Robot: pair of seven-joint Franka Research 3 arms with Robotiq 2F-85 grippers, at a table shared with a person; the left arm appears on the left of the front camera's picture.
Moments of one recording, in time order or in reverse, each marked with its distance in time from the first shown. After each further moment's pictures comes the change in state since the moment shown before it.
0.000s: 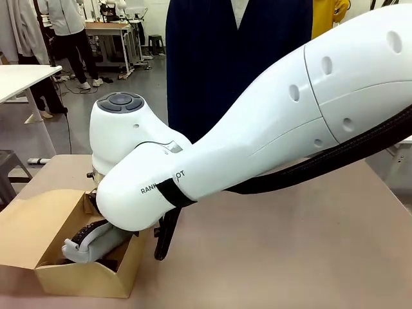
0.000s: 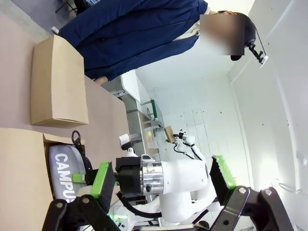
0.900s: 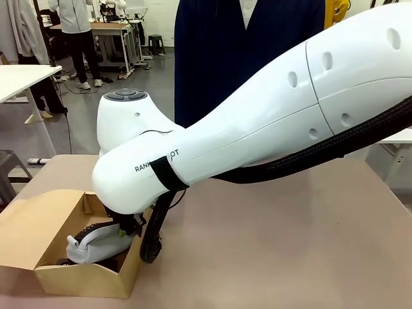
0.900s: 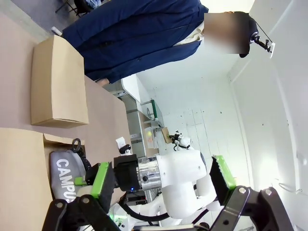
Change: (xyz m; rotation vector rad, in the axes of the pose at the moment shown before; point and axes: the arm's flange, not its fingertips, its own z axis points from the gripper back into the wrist) left arm 0.000 0.000 0.000 0.000 0.000 0.000; right arm 0.011 -0.005 -0.003 -0.113 0.073 -0.275
